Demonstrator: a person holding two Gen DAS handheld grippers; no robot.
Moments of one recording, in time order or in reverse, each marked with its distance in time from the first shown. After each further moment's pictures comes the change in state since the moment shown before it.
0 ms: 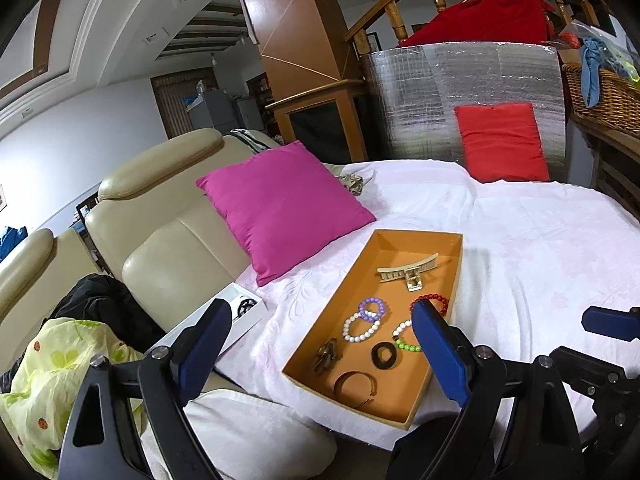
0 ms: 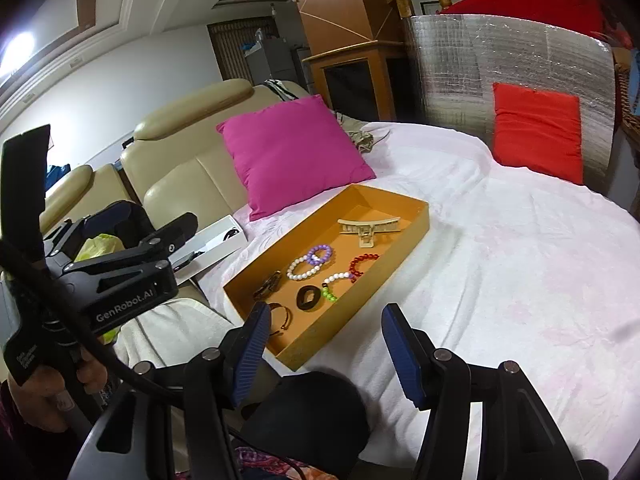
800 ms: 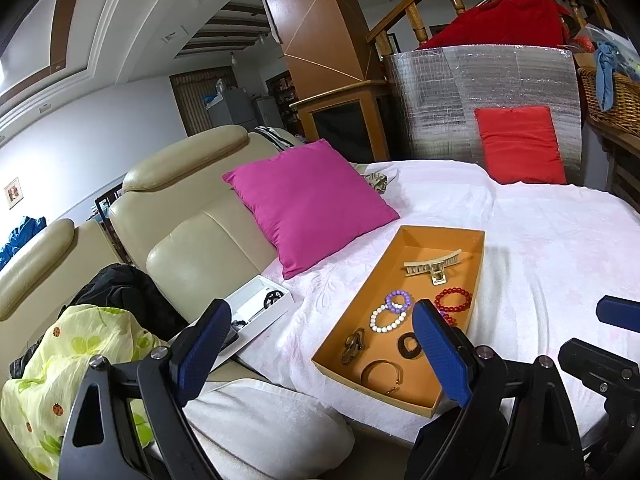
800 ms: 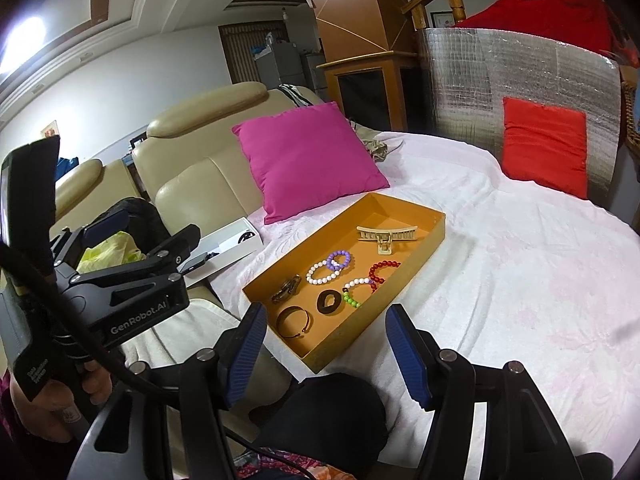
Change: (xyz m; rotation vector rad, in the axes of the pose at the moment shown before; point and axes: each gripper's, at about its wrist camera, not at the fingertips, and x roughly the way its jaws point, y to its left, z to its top) left arm -0.011 0.025 -0.013 -0.019 0.000 0.055; right arm -0.009 0.035 -0.001 -0.035 -0.025 -0.001
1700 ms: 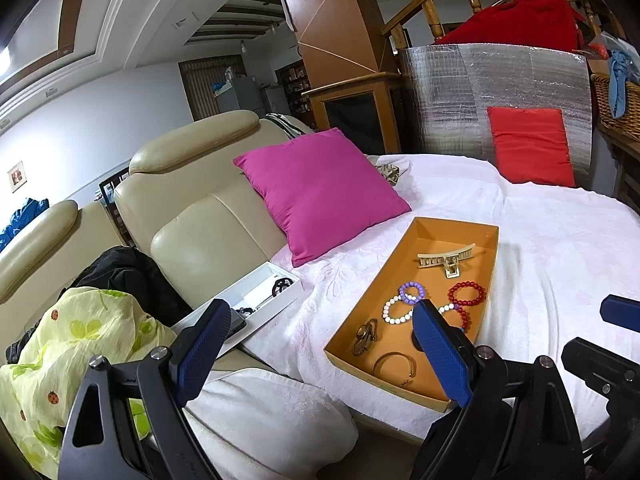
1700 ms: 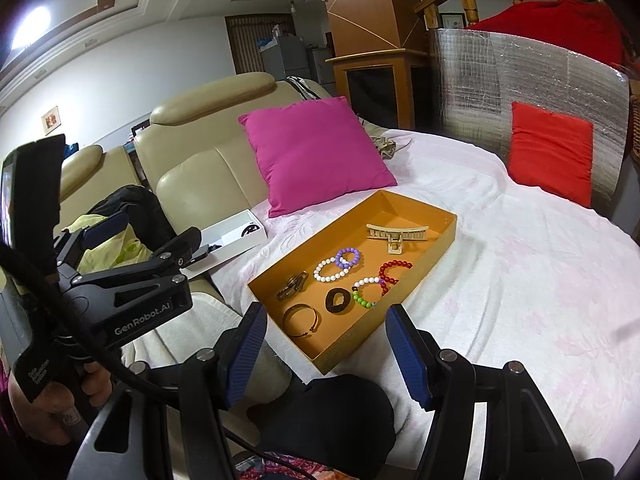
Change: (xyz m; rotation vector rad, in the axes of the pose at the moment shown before) left arm 0.012 0.020 -0.010 -0.041 0.031 0.007; right arm 0.012 0.022 0.001 -0.037 0.017 -0.011
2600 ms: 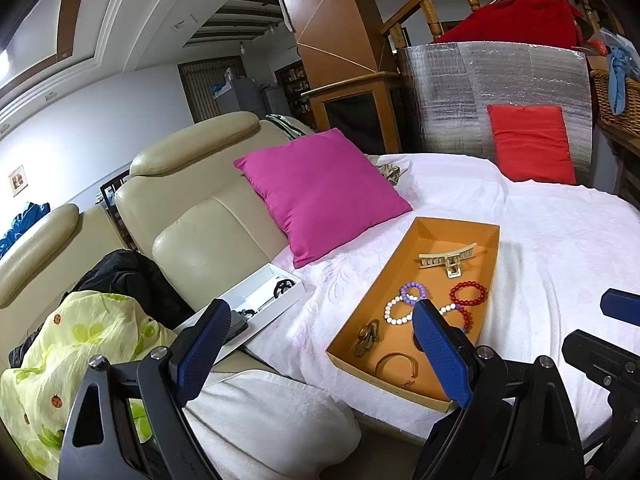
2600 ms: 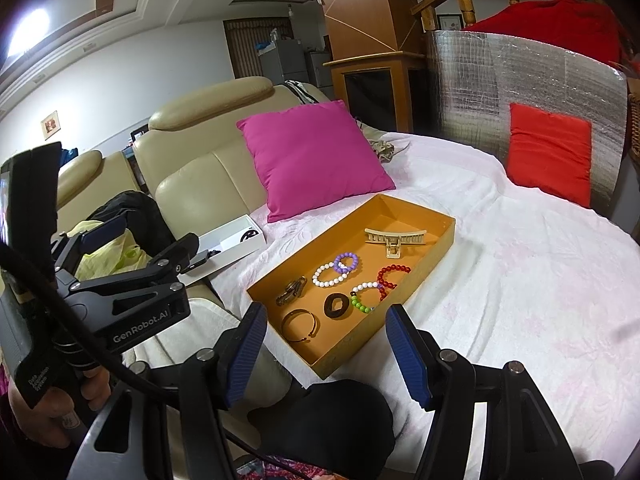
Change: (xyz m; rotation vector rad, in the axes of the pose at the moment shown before) left arm 0.000 0.001 0.002 0.009 0.004 0.006; right arm 0.000 -0.004 0.004 0.005 -0.008 0.002
